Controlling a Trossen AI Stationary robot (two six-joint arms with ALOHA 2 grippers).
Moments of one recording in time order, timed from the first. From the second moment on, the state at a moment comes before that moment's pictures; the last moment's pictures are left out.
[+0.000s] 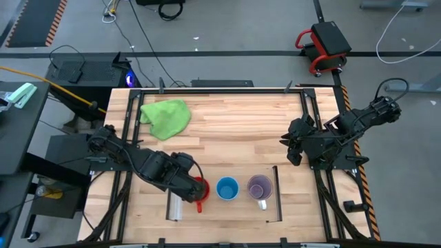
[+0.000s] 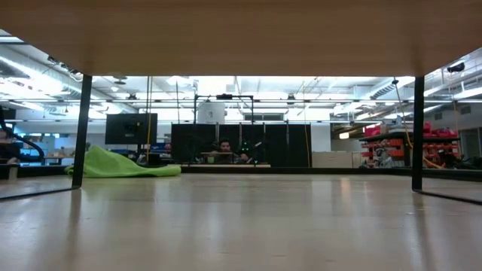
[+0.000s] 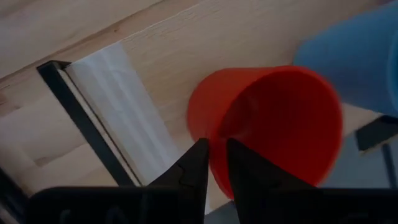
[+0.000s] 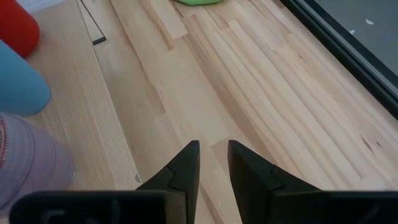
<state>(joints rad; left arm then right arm) -0.51 1.80 2.00 -1.51 -0.16 -1.62 0.48 1.05 1.27 -1.28 0.55 0.84</state>
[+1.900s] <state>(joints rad) -0.48 1.78 2.35 -1.34 -0.48 -0.88 0.48 1.05 1.75 -1.28 0.26 0.70</state>
